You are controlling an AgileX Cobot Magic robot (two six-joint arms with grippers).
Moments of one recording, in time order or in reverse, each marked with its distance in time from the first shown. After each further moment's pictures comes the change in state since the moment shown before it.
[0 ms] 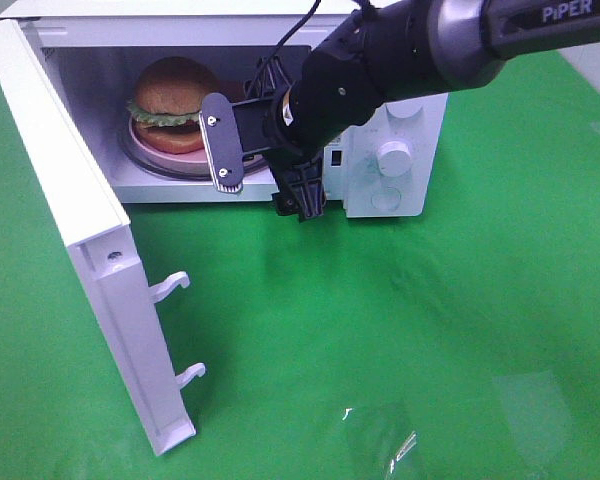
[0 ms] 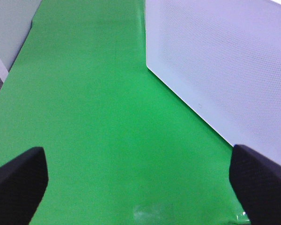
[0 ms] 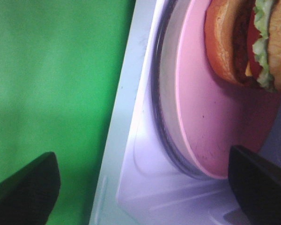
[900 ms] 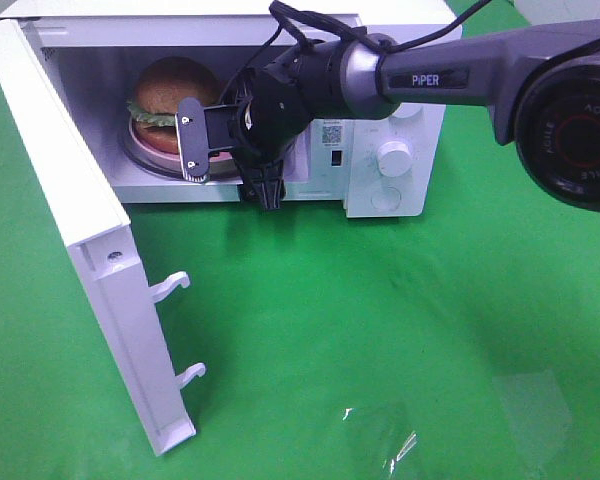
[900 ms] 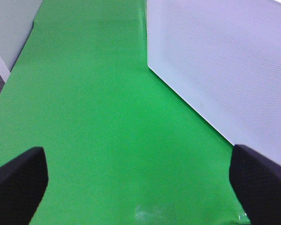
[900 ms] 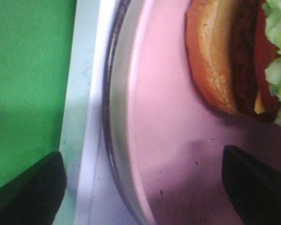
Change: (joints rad) left arm 0.000 0.000 0.000 0.006 0.000 0.000; right arm -0.014 0.302 -0.404 0.067 0.082 0.000
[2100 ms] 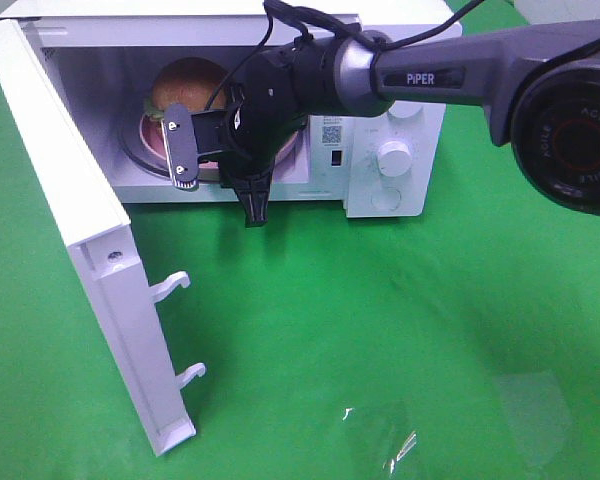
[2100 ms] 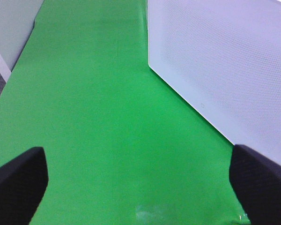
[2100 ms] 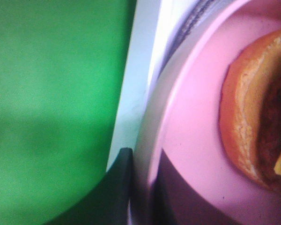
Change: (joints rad) left arm 0.000 0.000 0.000 0.002 0.000 0.000; right arm 0.010 -0.007 -0.019 0.270 0.115 -0.189
